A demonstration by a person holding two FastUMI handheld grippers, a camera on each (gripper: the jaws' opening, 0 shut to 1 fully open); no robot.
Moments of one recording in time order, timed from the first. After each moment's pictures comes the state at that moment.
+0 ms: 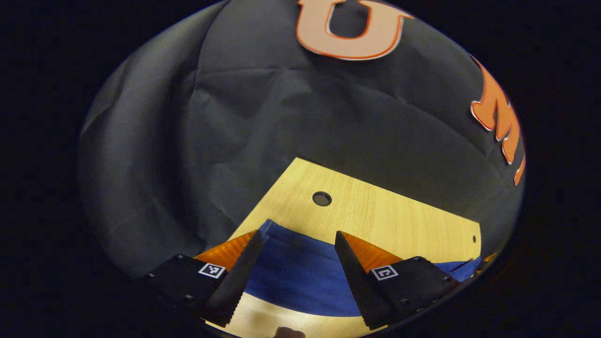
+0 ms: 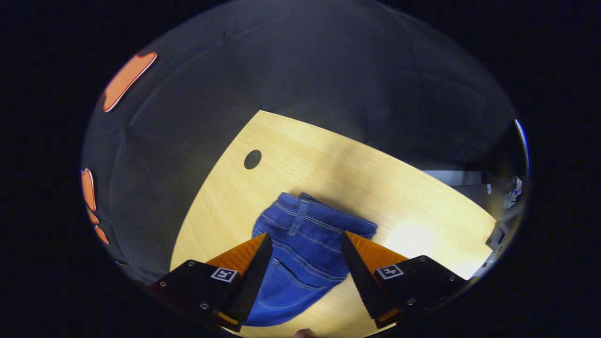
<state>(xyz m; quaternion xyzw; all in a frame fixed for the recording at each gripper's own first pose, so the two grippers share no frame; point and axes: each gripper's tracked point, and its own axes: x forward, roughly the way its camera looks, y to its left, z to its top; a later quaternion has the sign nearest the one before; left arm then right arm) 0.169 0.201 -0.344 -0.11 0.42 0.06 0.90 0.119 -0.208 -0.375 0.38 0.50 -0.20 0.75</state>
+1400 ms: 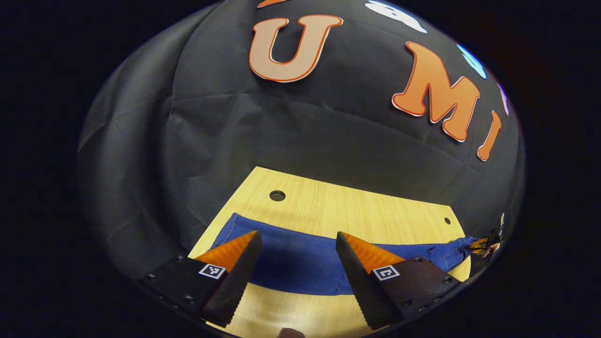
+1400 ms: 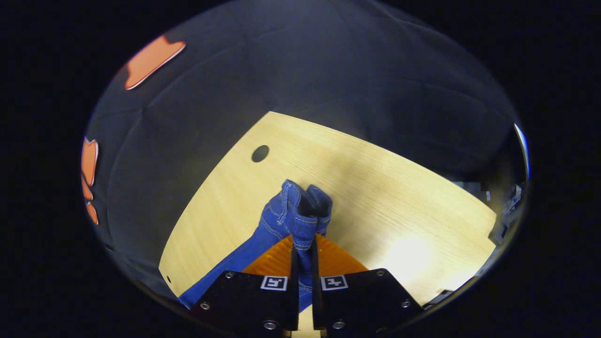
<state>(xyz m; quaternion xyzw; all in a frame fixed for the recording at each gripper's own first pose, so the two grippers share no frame) 0.090 0.125 -0.274 -0.11 0.37 -0.03 0.92 0.126 -0.172 -0.353 0.34 0.45 -0.18 0.80</state>
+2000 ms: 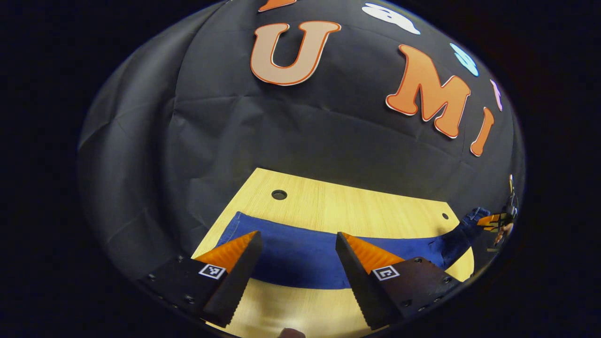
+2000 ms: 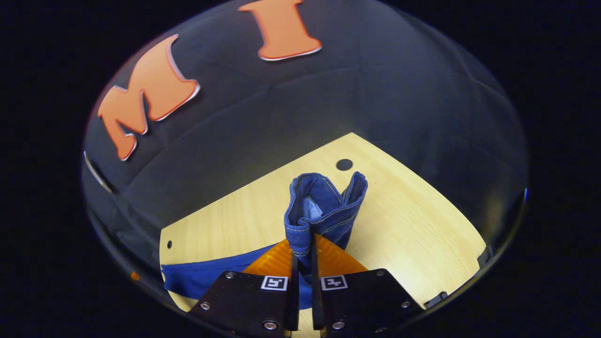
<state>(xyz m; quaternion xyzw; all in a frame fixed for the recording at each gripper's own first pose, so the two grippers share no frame) 0.061 0.145 -0.284 -0.10 0.36 -0.04 0.93 0.154 -0.047 -0.248 0.22 0.40 -0.04 0.89</state>
